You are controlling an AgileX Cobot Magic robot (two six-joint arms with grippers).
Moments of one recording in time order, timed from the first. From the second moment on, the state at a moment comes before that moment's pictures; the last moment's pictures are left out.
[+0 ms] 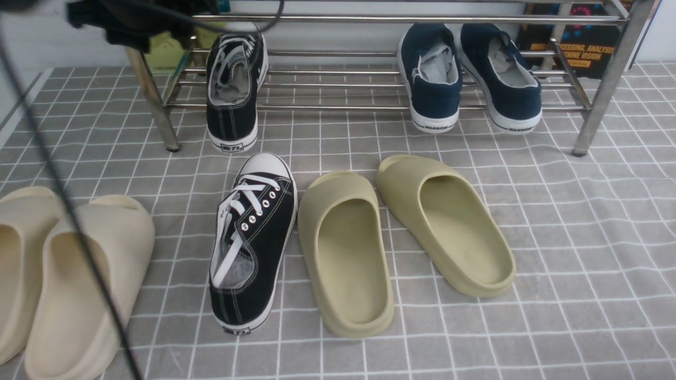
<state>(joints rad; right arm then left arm) -0.09 -0.01 0.02 0.10 0.39 0.04 -0.18 1.86 -1.98 0.12 1.13 -0.32</state>
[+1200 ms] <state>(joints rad) -0.09 -0.01 0.02 0.10 0.39 0.04 -0.18 1.90 -1.52 -0.11 0.57 -0.18</state>
